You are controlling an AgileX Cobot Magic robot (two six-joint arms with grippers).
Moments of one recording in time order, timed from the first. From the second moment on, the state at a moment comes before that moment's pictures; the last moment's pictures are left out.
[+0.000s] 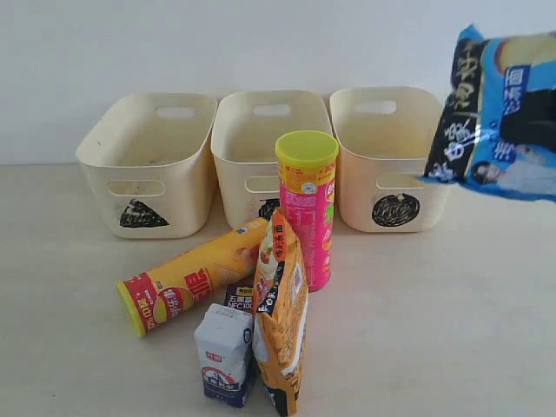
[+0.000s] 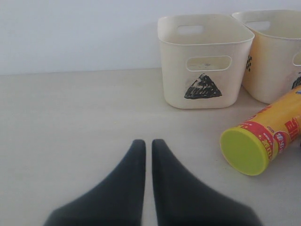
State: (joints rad) left arm 0.00 0.00 0.00 -0.03 0.28 0.05; right arm -0.02 1.09 -0.78 1.03 0.48 -0.87
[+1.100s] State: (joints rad) left arm 0.00 0.00 0.00 -0.03 0.28 0.05; right arm 0.09 1.78 -1.52 0.82 0.39 -0.80
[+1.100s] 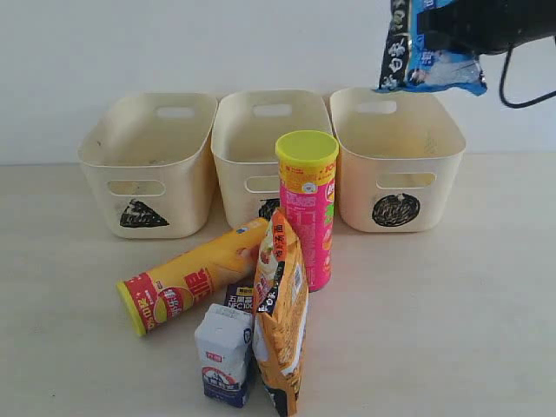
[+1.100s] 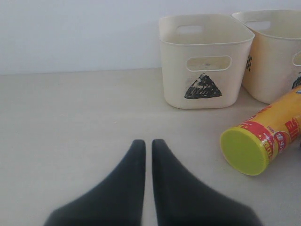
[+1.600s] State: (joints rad) left arm 0.00 0.00 0.00 -0.03 0.28 0.05; right arm 0.13 2.03 -1.70 0.47 0.39 -0.51
